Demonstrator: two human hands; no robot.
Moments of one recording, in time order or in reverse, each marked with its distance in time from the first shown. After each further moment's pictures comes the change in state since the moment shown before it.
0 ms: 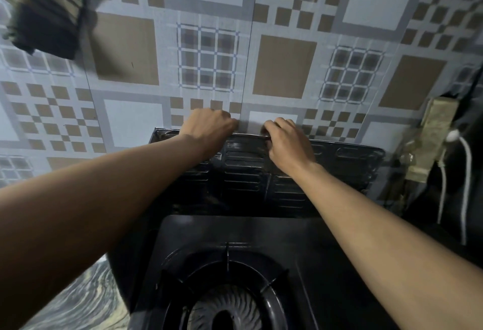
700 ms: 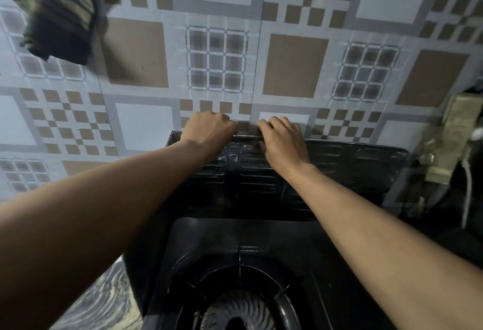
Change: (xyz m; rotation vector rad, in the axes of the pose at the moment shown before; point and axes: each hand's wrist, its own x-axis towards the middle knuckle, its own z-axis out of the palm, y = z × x) left_hand -0.009 -0.008 0.005 0.054 -0.021 -0.045; right_hand 0.011 -0.025 0.021 -0.042 0.127 -0.071
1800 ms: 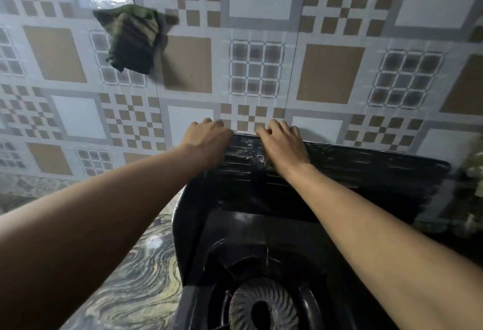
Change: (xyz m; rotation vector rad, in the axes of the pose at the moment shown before) left_hand -0.062 -0.041 -0.023 -0.172 -0.247 -0.208; right_hand 0.014 -0.058 -0.004 0.004 -0.175 -0.113
